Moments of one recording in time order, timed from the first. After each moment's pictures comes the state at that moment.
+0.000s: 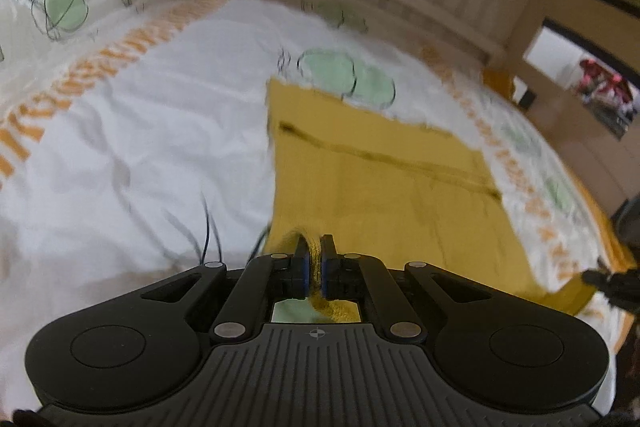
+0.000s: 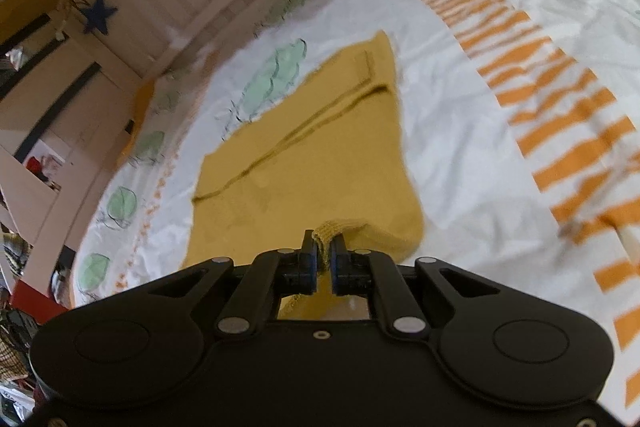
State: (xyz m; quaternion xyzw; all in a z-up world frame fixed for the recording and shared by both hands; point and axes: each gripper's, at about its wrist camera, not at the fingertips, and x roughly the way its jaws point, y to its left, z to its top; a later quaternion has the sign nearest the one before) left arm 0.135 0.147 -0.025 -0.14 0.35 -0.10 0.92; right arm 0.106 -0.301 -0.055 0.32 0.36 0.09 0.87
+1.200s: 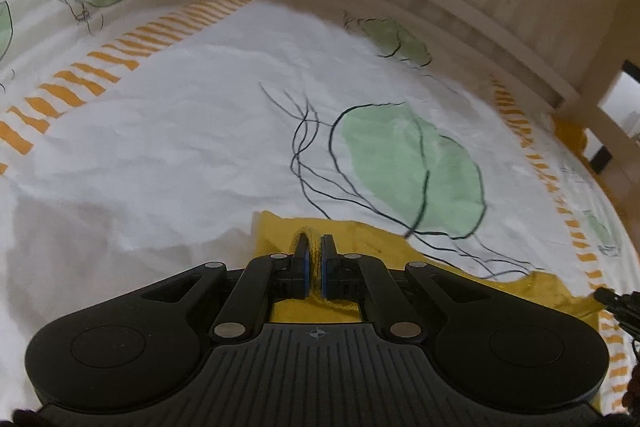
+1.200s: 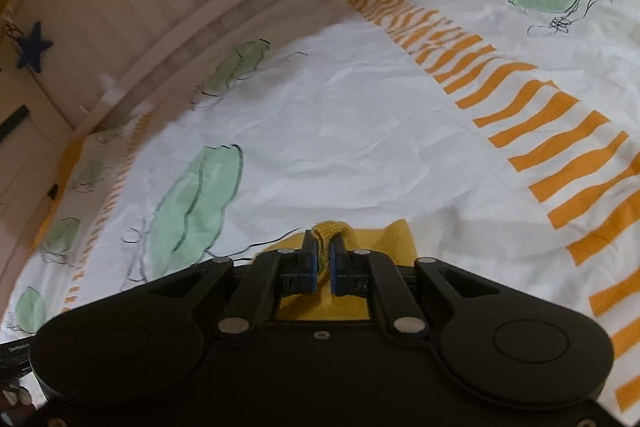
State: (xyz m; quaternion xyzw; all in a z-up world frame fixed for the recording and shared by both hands) left arm 0.425 0.133 -0.065 -0.16 0.36 -0.04 0.92; right arm 0.417 -0.325 -0.090 0.27 0.32 0.01 0.91
